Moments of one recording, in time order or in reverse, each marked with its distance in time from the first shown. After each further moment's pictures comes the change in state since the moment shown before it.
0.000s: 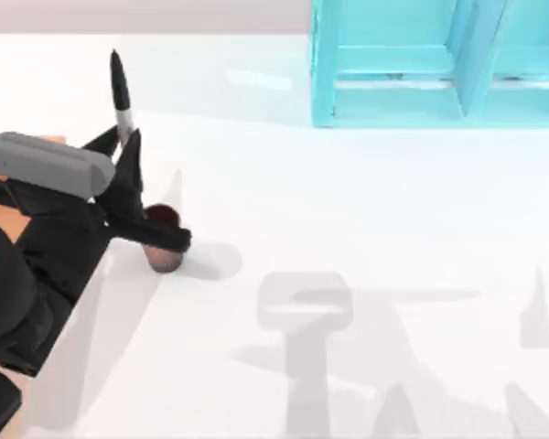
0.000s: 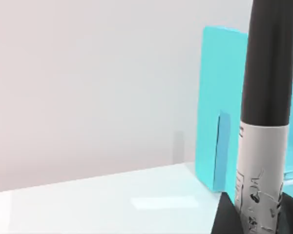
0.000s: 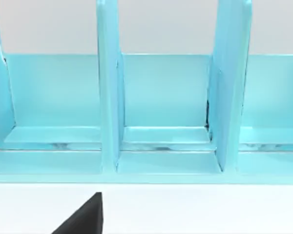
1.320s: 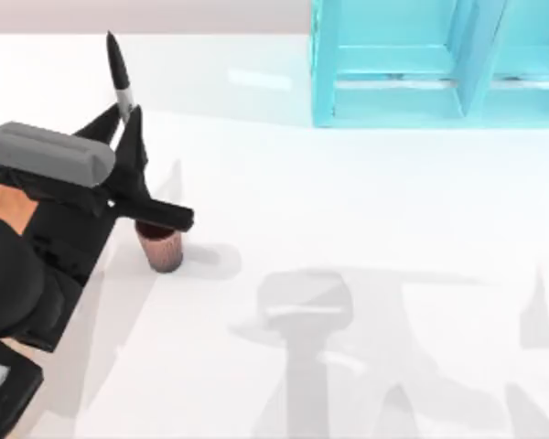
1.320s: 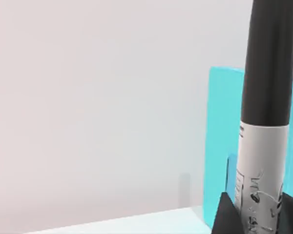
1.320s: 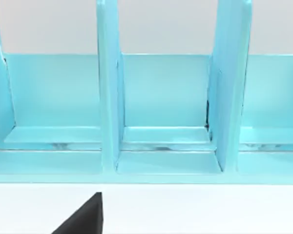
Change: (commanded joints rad) left arm 0.043 0.251 0.037 0.329 0.044 0.010; right arm 0.000 0.000 0.000 0.000 0.000 0.000
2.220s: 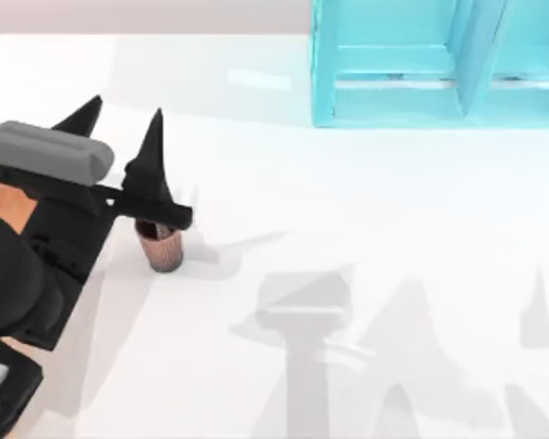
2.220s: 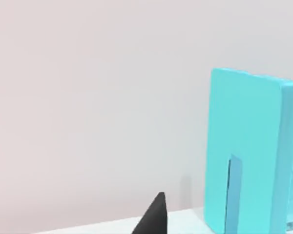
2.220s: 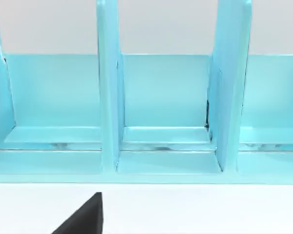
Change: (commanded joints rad) left arm 0.000 0.000 0.000 0.000 0.000 0.000; right arm 0.000 0.000 0.000 0.000 0.000 0.000
